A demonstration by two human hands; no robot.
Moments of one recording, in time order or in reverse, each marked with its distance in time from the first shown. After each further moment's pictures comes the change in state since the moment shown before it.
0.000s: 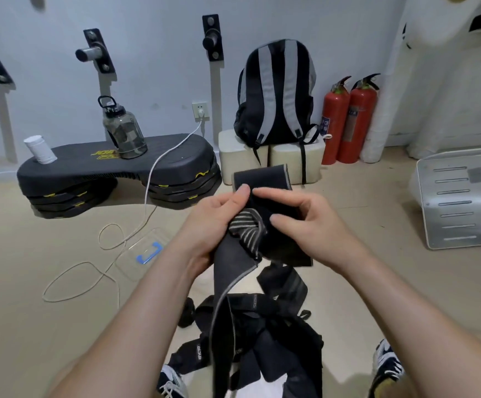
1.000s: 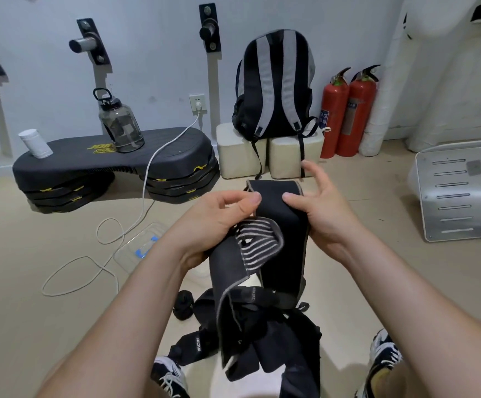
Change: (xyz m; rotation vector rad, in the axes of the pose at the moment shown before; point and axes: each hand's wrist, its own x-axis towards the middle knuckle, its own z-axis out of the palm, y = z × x) left_hand -0.009 0.004 -0.002 0.209 -0.116 -0.021; right_hand 0.011 0.014 -0.009 0.454 0.254 0.355
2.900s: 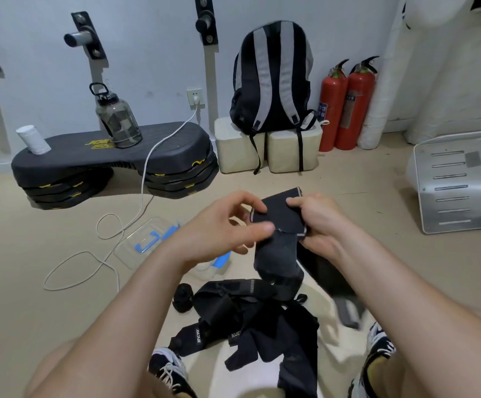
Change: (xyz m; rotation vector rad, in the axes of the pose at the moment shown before) left_hand -0.010 -0.008 0.007 0.374 -0.087 0.018; right_hand 0.000 0.011 0.002 0.048 0.130 0.315
